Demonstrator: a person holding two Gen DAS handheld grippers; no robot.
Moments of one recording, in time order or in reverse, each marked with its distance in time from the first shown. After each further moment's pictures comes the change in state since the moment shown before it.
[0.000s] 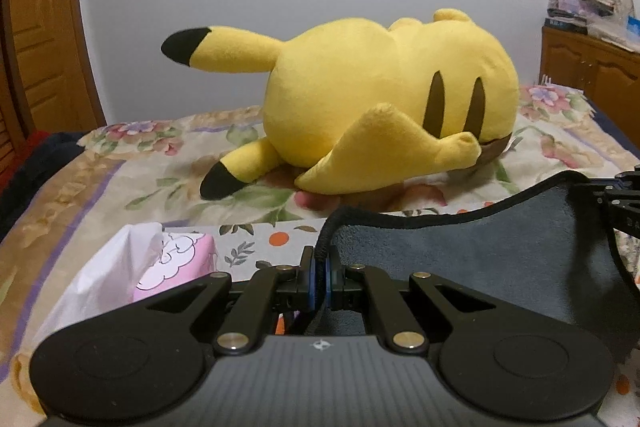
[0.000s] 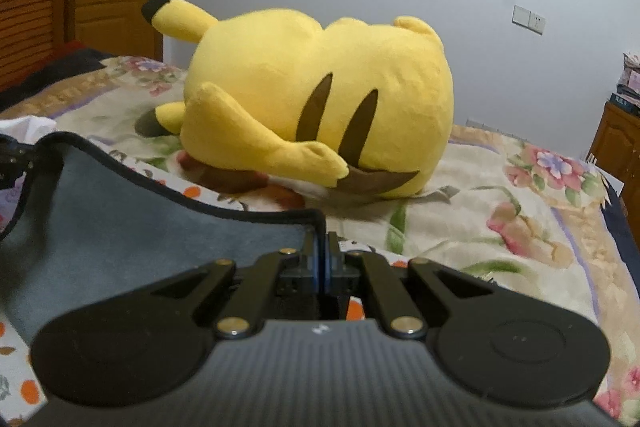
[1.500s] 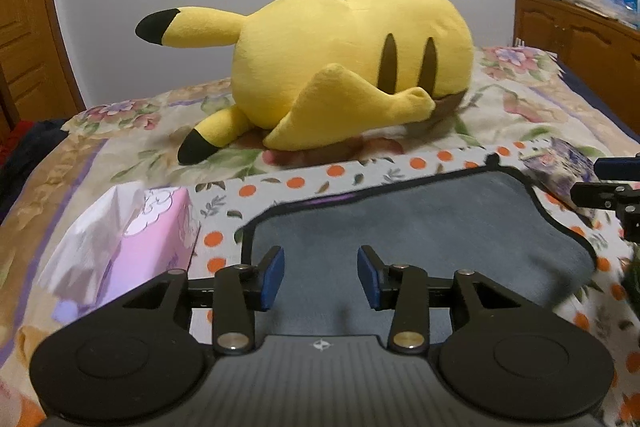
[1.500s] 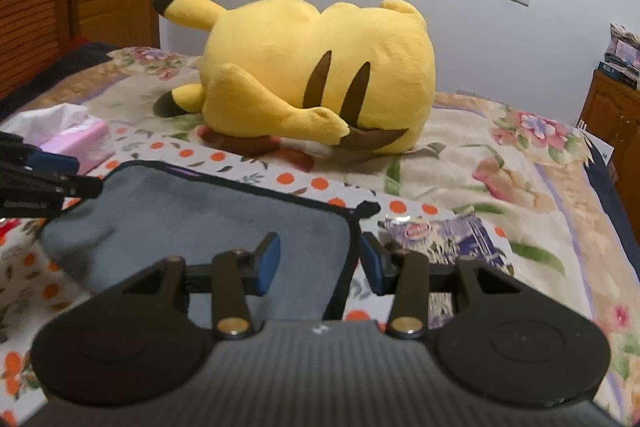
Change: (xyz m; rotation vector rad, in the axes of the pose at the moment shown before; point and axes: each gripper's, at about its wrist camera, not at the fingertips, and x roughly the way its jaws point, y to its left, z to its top) left arm -0.045 -0.023 -0.019 0.061 0.104 -0.063; right arm -0.069 0.012 -0.017 0.063 0.073 0.004
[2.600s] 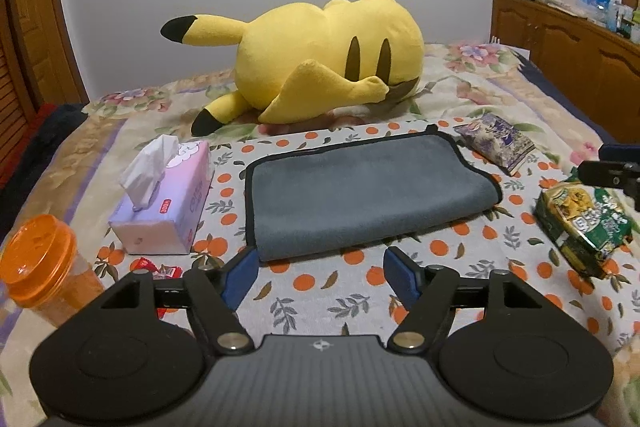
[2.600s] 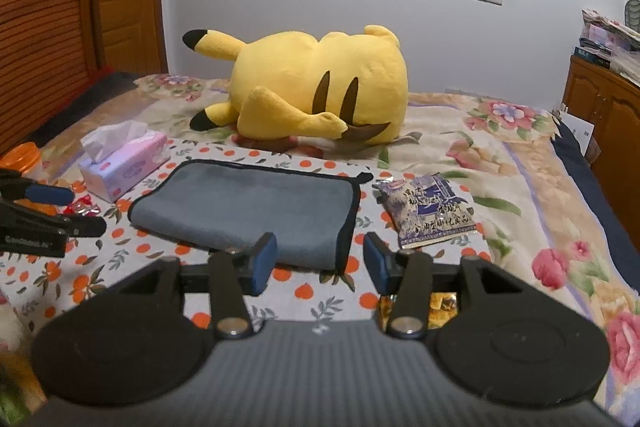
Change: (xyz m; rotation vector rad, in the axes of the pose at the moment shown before) left arm -0.127 -0.015 -0.054 -0.011 0.007 -0.042; right arm -0.125 0.005 -0.039 0.083 -0.040 0.015
